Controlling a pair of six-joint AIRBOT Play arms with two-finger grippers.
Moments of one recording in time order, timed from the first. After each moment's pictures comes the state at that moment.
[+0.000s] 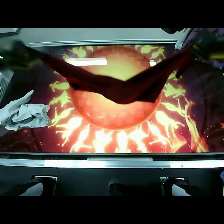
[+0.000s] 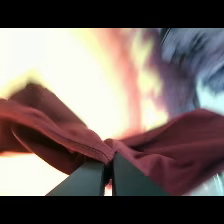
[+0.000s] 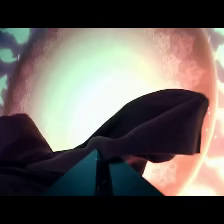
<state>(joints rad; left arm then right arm) 0.13 -1.21 1.69 0.77 -1.16 -1.55 -0.14 -1.26 1.93 1.97 -1.32 -1.46</state>
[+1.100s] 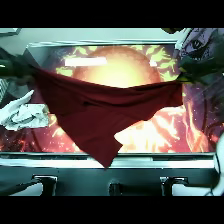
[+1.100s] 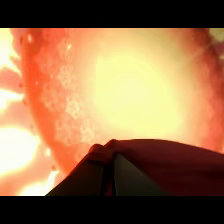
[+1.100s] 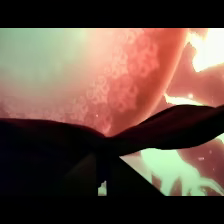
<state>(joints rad) 0.14 -1.33 1.61 1.05 -1.20 -1.61 -0.14 -1.55 1.95 1.93 -1.64 -1.27</state>
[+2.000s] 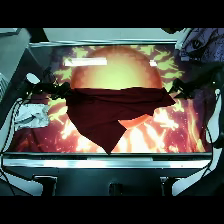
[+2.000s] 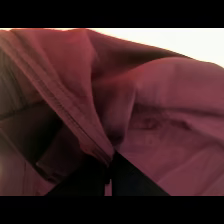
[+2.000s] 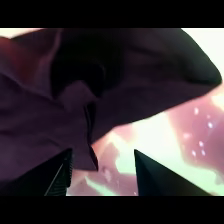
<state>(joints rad) 0.02 -1.77 1.54 0.99 -1.05 -1.60 -0.29 -1.87 1.87 2.01 -1.52 -1.49</state>
